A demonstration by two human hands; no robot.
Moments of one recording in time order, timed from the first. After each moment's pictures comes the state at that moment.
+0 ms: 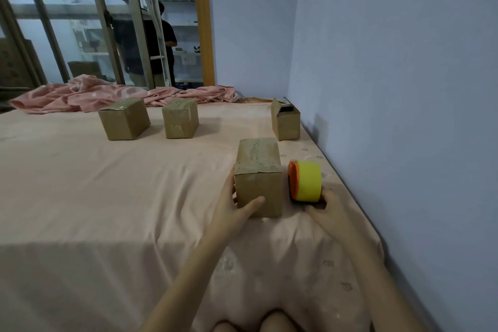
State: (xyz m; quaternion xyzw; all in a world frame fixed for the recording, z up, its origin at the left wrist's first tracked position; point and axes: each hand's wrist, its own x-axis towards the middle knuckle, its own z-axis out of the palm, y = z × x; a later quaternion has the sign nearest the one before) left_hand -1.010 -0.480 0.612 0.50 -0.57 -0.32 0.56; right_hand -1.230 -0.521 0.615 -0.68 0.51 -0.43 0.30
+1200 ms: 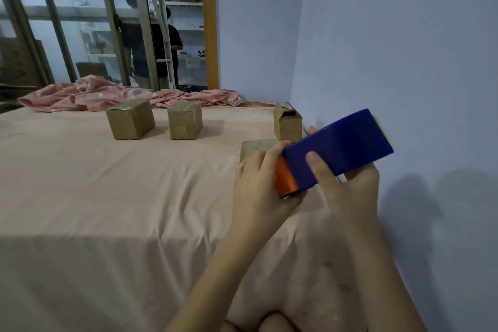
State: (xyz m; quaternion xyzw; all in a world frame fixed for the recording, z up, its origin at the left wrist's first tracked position) left_hand -1.069 -0.414 0.708 0.49 -0.70 -0.01 0.51; right_hand -1.195 -0.429 0.727 -0.59 0.29 -0.71 0.27
